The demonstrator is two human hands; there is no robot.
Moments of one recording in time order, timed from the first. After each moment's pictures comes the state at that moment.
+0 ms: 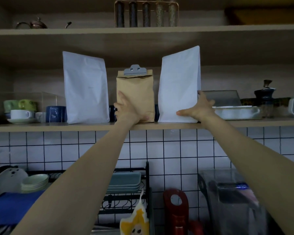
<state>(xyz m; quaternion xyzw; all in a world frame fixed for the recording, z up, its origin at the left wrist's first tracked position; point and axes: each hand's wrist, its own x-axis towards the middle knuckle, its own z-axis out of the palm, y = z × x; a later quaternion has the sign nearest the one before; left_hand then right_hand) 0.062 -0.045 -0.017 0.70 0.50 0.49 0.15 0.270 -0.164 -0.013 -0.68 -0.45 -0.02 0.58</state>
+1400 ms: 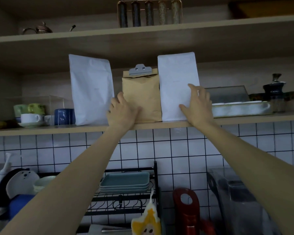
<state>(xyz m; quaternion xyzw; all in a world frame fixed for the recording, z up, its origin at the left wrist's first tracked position) 0.016 -0.045 -0.030 0.70 0.48 0.53 -0.07 0.249 -0.136 -0.032 -0.65 -0.50 -0.33 0.46</state>
